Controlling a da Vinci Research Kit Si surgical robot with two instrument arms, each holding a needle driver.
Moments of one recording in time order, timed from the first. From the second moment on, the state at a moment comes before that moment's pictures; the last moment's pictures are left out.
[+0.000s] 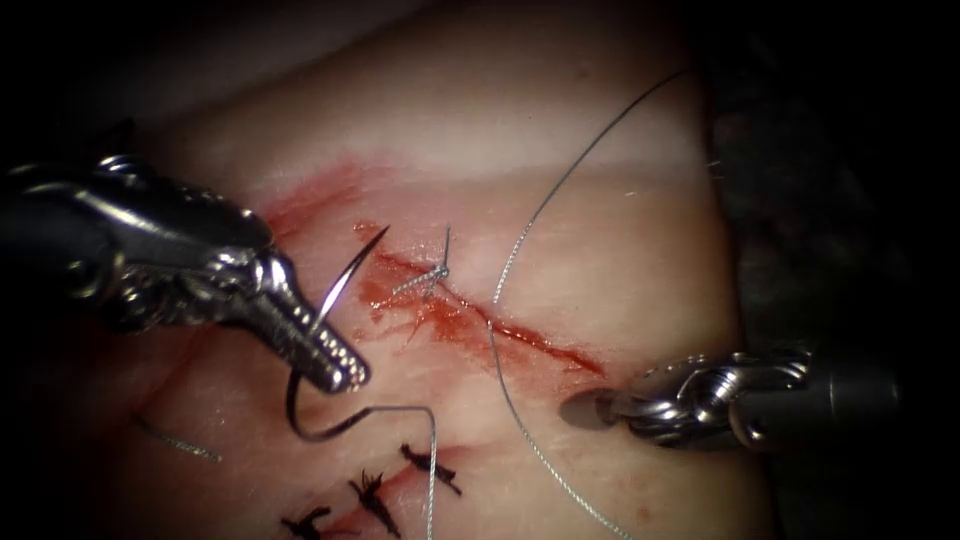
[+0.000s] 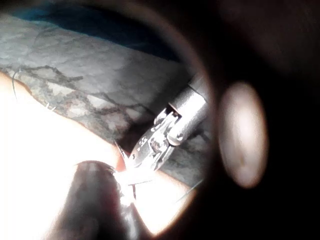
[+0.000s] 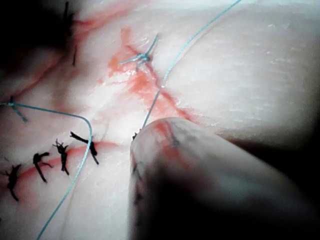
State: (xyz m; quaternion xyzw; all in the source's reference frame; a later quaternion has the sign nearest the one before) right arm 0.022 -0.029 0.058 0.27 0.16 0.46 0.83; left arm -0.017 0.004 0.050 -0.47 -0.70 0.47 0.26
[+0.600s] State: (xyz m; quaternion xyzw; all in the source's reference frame) right arm 0.028 -0.028 0.060 0.31 0.21 0.57 0.73; left arm -0.017 0.004 0.051 -0.47 -0.69 0.48 0.26
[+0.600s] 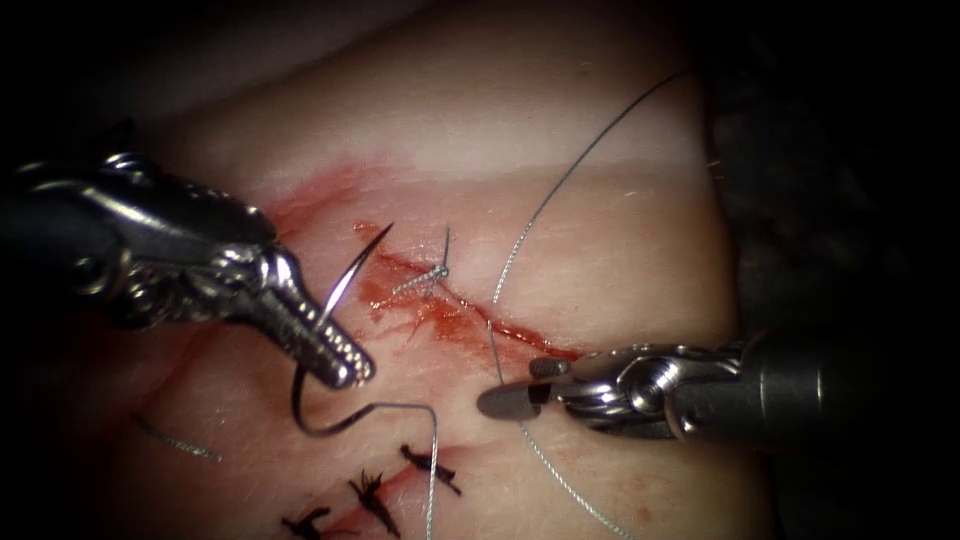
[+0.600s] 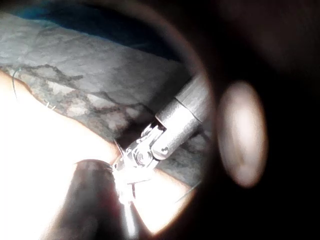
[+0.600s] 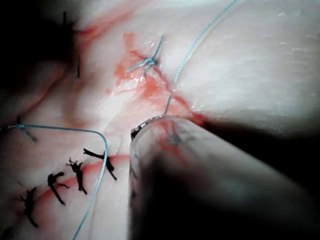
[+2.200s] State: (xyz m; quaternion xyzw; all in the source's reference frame) right arm 0.001 -0.025 0.058 0.23 0.02 0.51 0.83; left arm -0.017 0.005 0.051 -0.47 -0.68 0.49 0.28
